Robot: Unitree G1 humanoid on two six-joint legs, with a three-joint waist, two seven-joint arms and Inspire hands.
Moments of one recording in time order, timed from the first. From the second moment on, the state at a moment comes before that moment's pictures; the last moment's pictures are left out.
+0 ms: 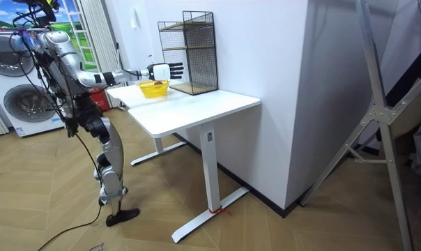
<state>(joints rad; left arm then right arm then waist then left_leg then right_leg) 0.32 0.23 0.48 1.04 -0.26 0.10 0.38 0.01 -0.38 -0.14 0.10 0.47 0.06 -0.18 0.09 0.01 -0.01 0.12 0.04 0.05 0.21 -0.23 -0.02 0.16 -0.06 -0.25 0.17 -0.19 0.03</state>
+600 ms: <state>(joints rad) 0.26 0.25 0.57 0.14 -0.18 -0.01 0.80 0.18 -0.35 -0.18 0.03 0.42 0.05 -0.25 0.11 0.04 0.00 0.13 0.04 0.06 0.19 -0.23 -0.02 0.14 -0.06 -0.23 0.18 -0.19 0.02</state>
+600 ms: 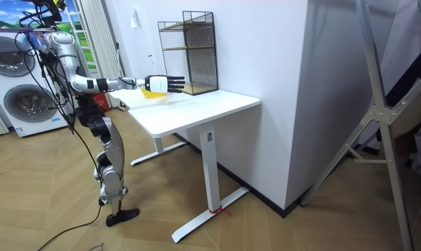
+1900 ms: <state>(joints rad) 0.21 0.22 0.00 -0.11 -0.36 -0.12 0.11 0.18 -0.22 0.03 0.11 0.50 -0.10 -0.03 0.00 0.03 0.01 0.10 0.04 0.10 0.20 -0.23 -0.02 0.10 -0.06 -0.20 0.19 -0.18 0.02</state>
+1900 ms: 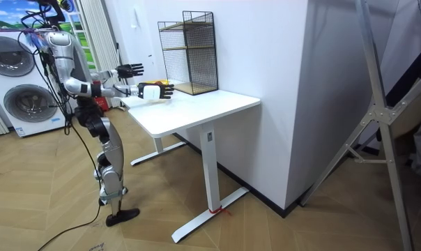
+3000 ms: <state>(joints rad) 0.18 0.19 -0.14 0.04 -0.51 -0.09 -0.06 0.13 -0.19 0.14 0.16 0.68 -0.09 0.17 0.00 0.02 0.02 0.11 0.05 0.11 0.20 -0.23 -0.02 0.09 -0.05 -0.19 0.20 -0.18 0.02</state>
